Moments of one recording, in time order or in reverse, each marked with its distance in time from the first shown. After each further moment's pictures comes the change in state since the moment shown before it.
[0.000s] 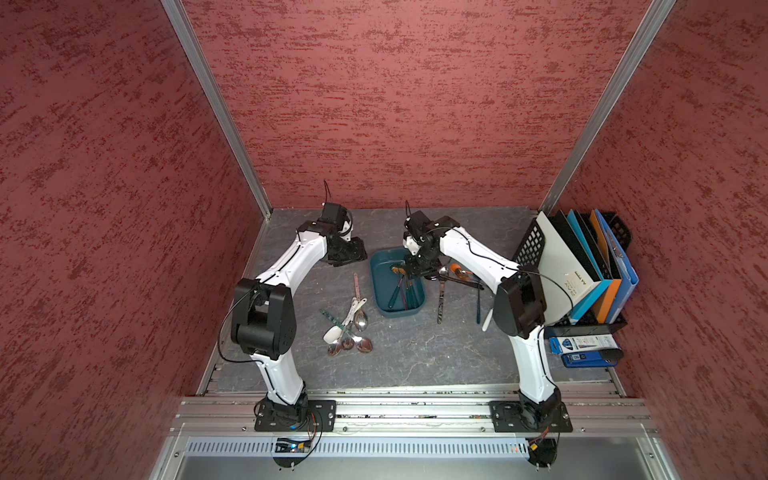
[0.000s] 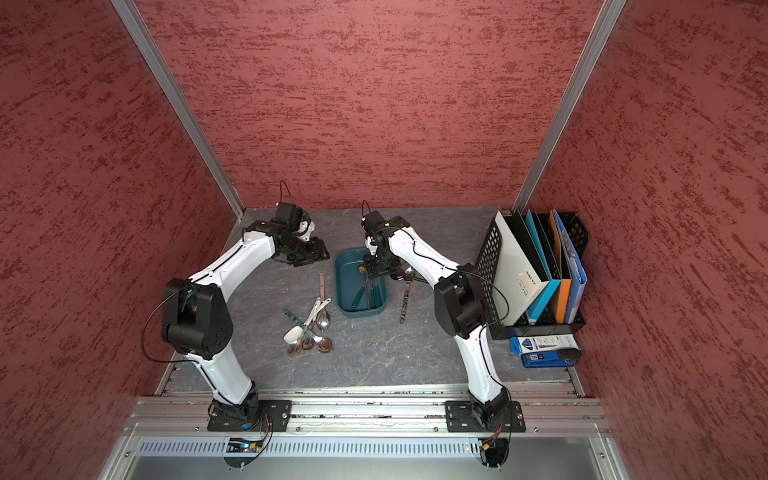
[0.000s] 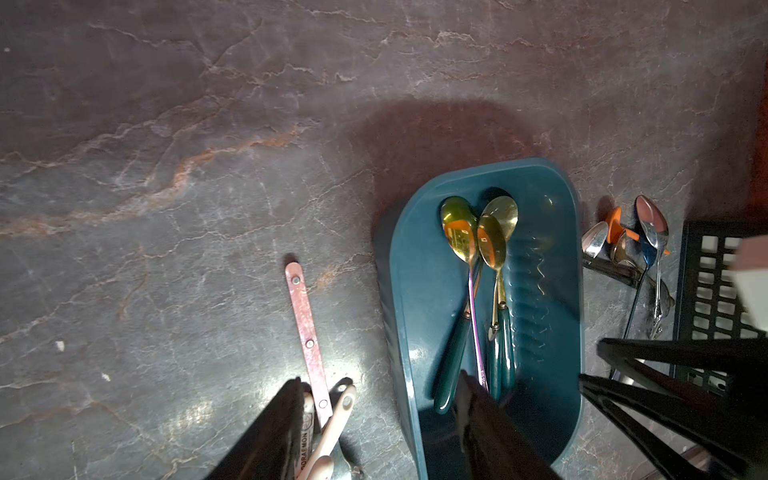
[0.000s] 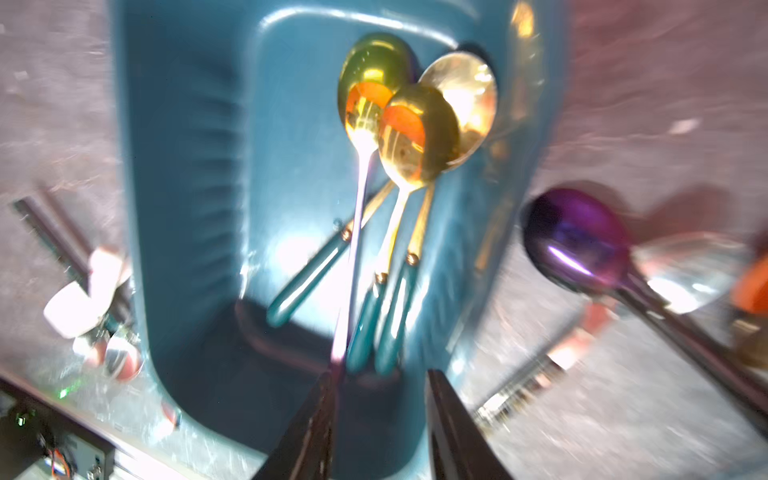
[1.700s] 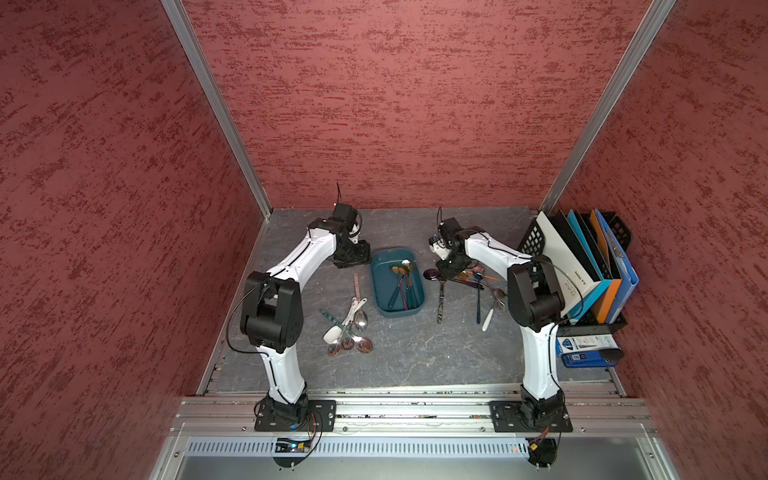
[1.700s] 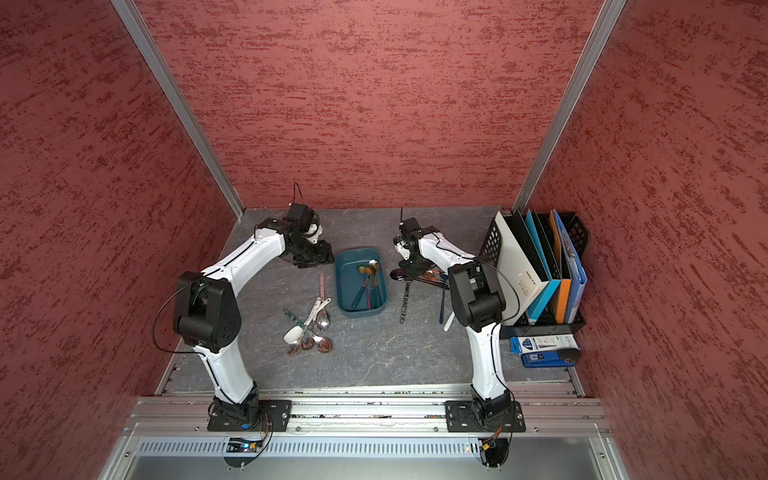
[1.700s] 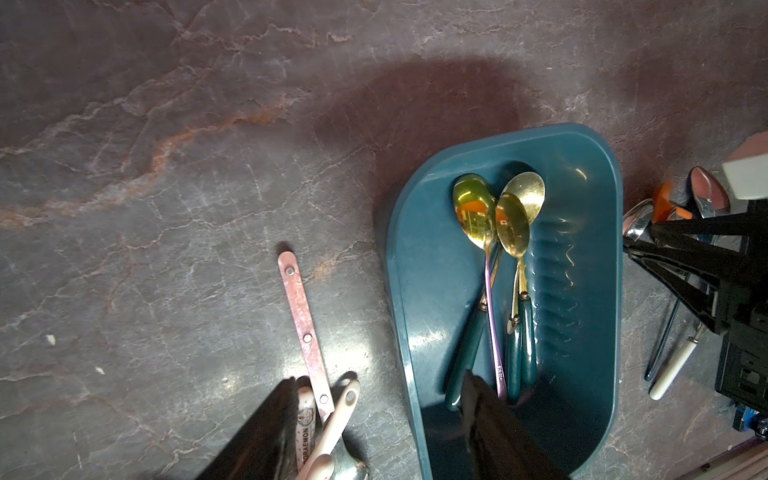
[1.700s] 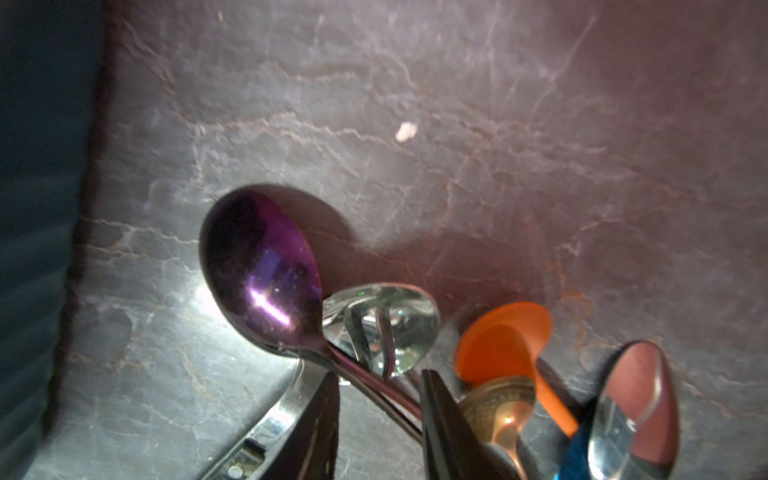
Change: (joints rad) left arm -0.042 0.058 0.047 -0.066 -0.053 0.008; right arm -0.214 0.013 -0.317 0.291 0.161 -0.440
